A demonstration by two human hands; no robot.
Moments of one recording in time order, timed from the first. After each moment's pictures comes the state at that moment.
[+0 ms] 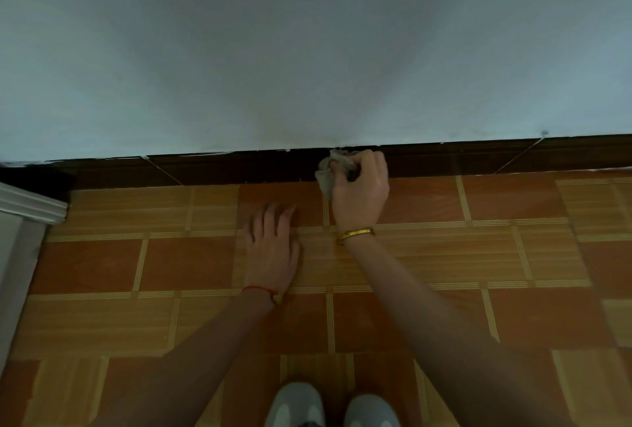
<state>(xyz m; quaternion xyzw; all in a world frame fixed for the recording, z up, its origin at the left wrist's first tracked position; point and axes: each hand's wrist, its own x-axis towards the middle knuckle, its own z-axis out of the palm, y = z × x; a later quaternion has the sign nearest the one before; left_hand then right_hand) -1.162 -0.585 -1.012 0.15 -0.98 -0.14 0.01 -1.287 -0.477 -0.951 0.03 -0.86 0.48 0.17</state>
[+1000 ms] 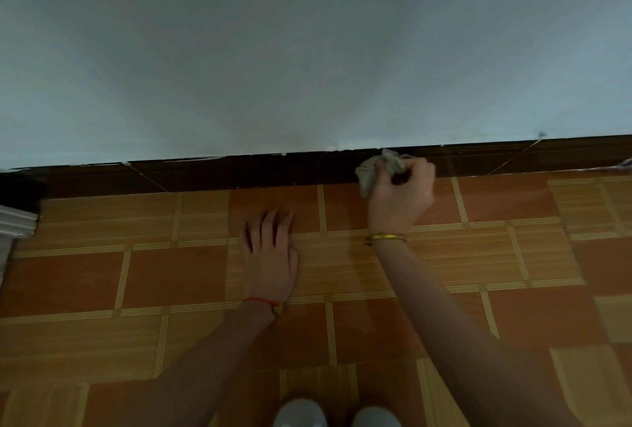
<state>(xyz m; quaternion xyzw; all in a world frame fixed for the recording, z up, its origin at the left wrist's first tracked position) -1.162 -0.586 -1.045 0.13 -0.98 -0.16 0.05 -1.305 -0.440 -0.955 -0.10 -0.83 0.49 0.24</state>
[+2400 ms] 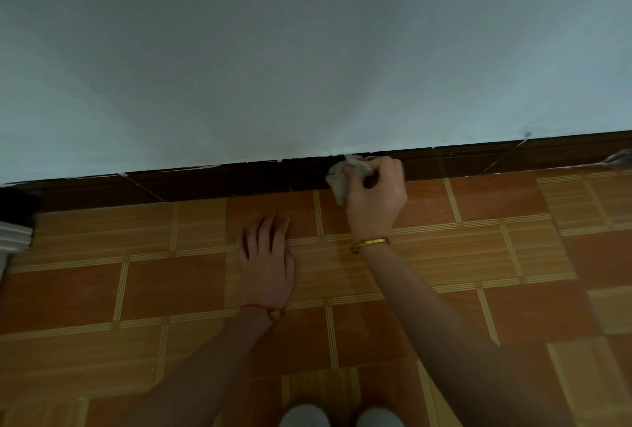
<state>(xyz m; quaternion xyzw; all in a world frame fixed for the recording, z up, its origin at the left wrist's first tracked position) -1.161 -0.590 -1.043 0.12 -0.98 -0.17 0.06 -1.296 -0.458 -0.953 0.00 -0.85 0.47 0.23</state>
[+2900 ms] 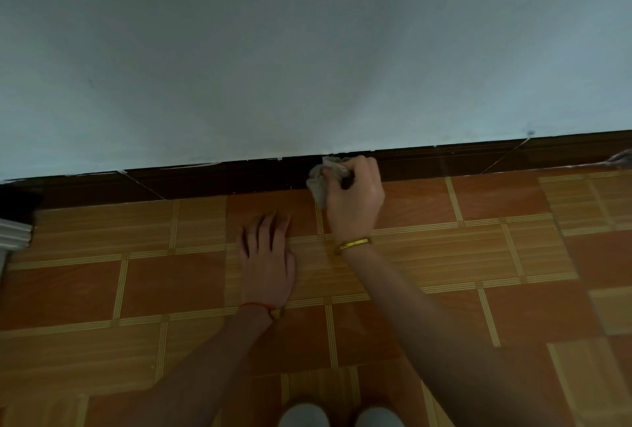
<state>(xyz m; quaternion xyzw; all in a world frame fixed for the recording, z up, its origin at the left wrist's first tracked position) -1.160 -0.590 -1.043 0.12 -0.98 -0.16 0.06 -1.286 -0.480 -0.954 0.06 -0.86 0.47 0.20</state>
